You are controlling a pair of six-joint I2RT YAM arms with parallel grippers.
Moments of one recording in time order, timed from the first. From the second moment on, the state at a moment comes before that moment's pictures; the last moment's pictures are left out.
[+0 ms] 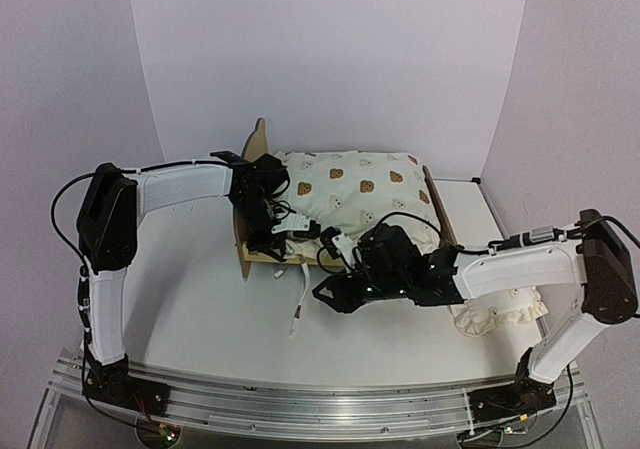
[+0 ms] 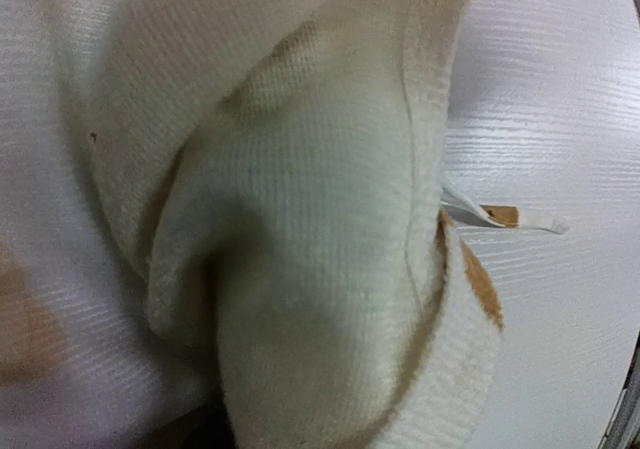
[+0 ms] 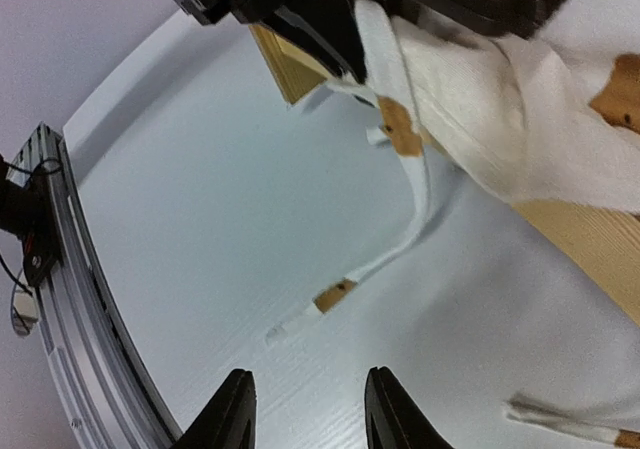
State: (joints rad) left arm -0.69 2.05 1.74 -0.96 0.30 0.93; right arm 1.05 1.62 0.94 0.03 -0.03 0.37
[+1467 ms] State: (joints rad) left arm -0.73 2.07 1.93 -1.12 0.36 0.66; right arm 1.09 2.21 1.05 0.90 0.53 0.44
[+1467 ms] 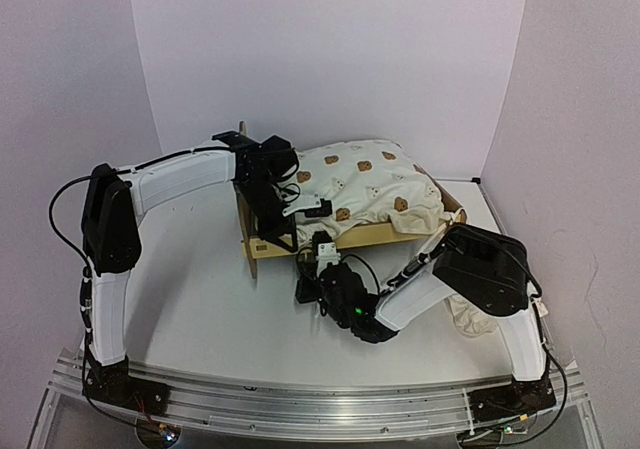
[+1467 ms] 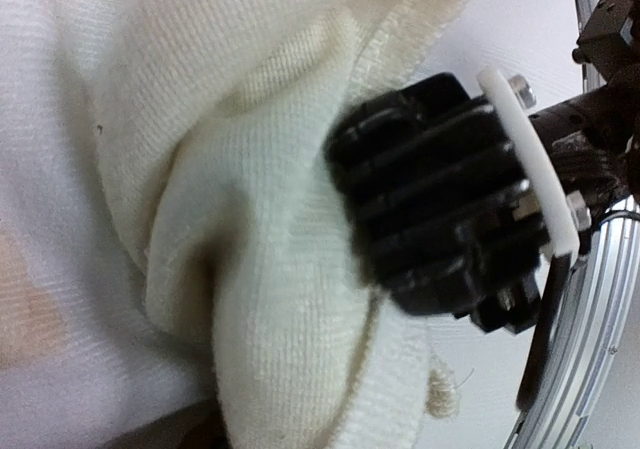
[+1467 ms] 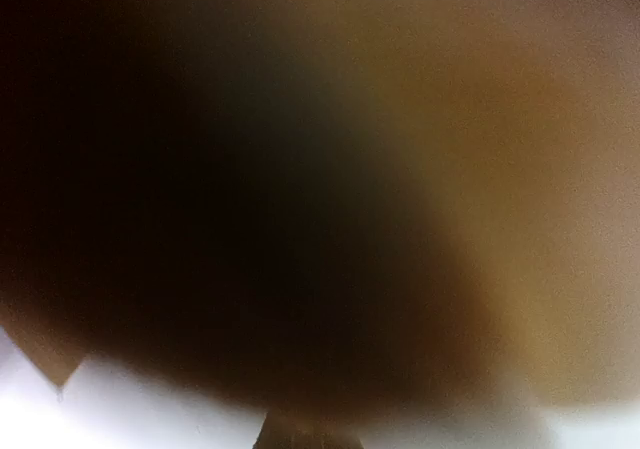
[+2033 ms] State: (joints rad) left arm -0.69 1.99 1.53 -0.83 0.32 0.79; right arm 1.12 1.83 0.88 0.27 0.08 0.30
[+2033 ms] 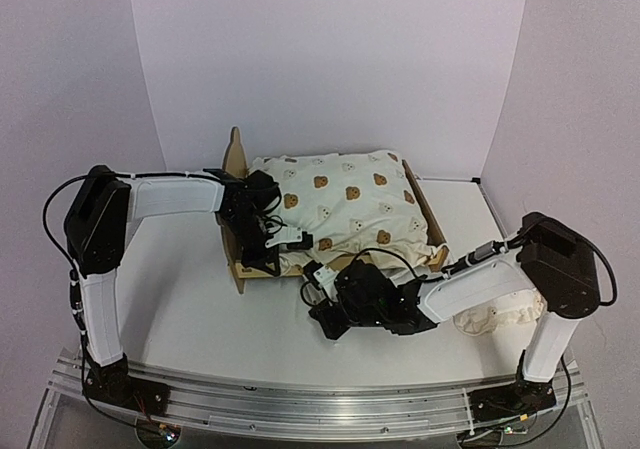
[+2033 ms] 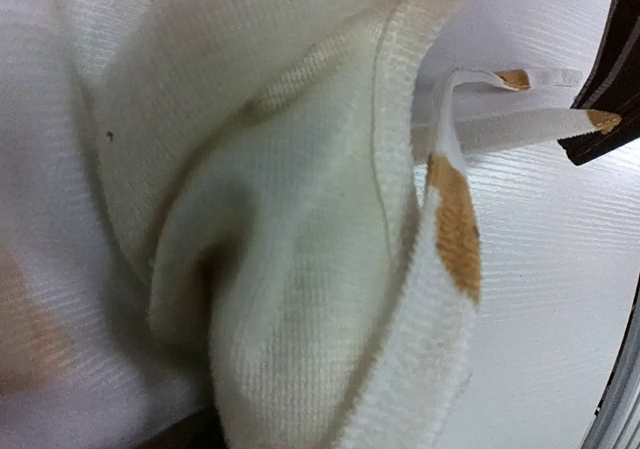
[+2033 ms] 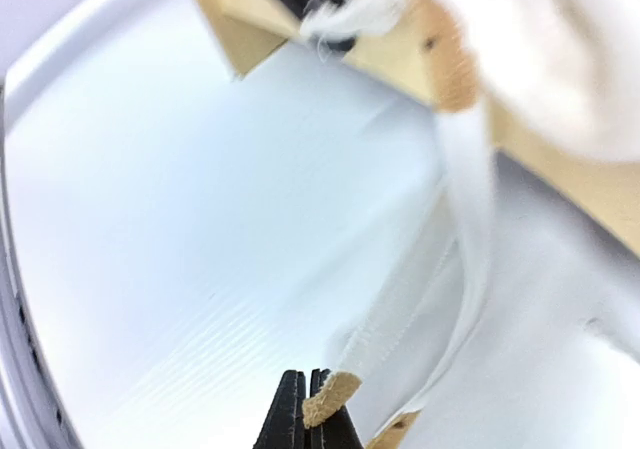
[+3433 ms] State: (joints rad) left arm -0.66 1.18 0.72 -0.35 0.80 1.01; right arm 1.08 1.88 1.48 -0.24 -0.68 0.12
